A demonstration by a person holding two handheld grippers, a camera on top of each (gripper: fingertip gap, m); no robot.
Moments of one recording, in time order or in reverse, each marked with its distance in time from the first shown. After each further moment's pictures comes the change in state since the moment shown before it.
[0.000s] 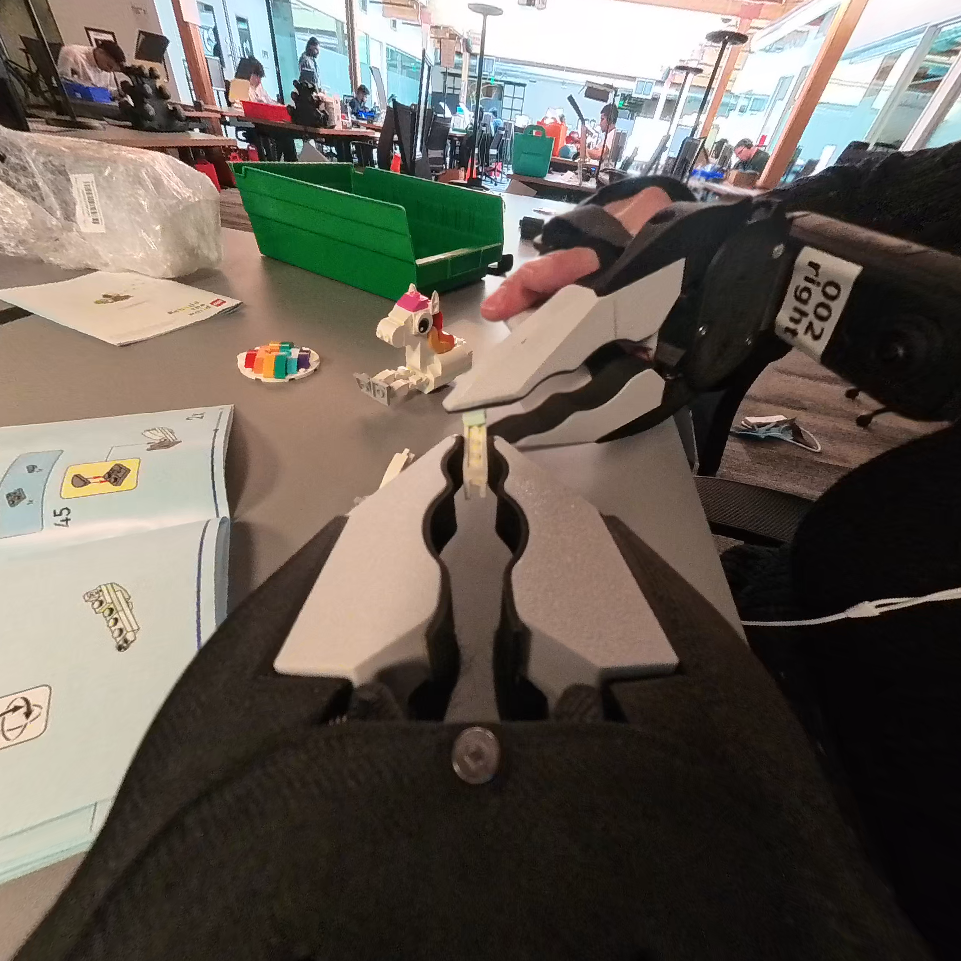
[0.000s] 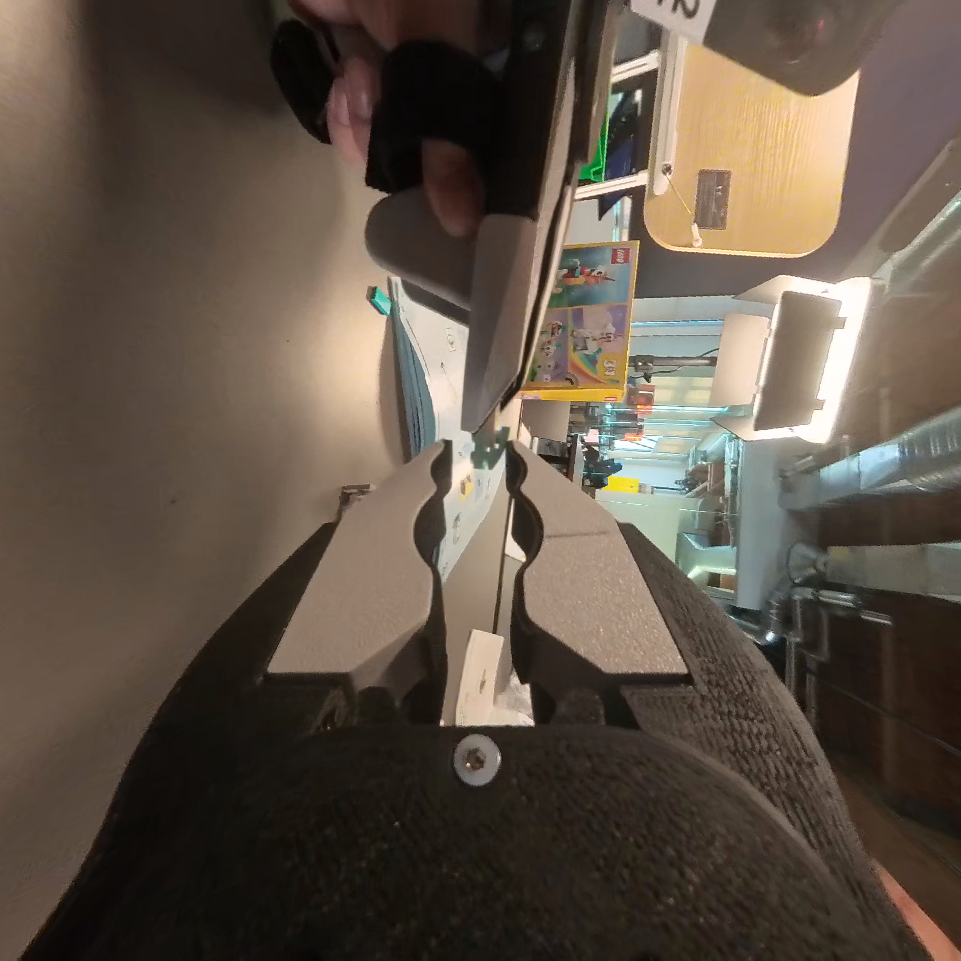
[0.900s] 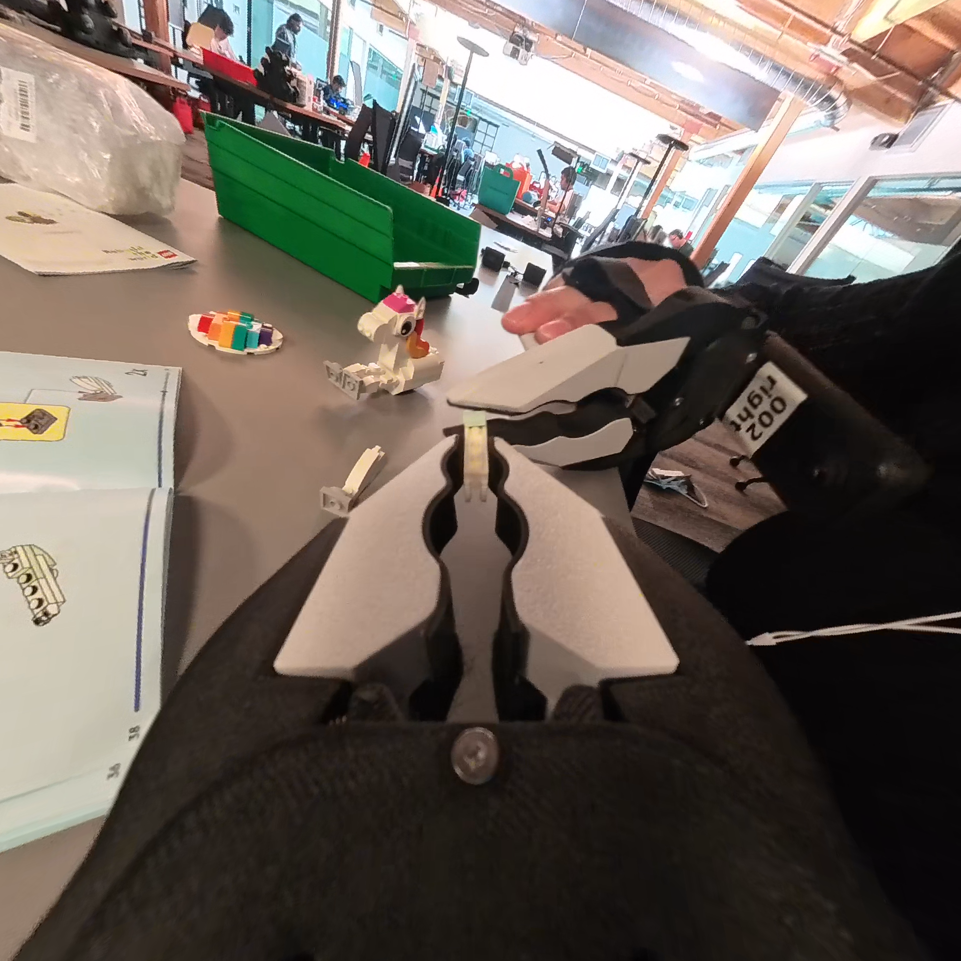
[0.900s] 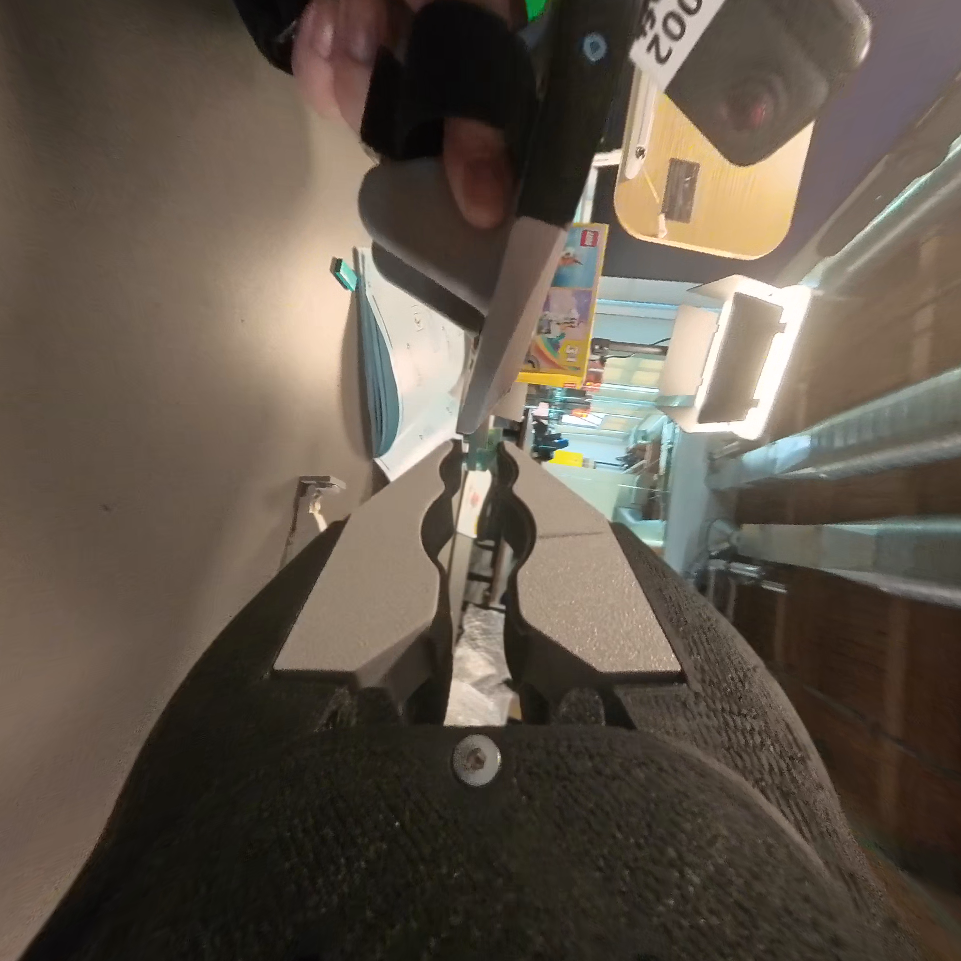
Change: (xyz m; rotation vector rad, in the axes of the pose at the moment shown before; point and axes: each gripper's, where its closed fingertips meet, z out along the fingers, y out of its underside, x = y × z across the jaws) left arm -0.002 -0.005 -0.004 0.044 0.085 -0.225; right arm 0.010 -0.001 0.003 -0.077 0.081 -0.116
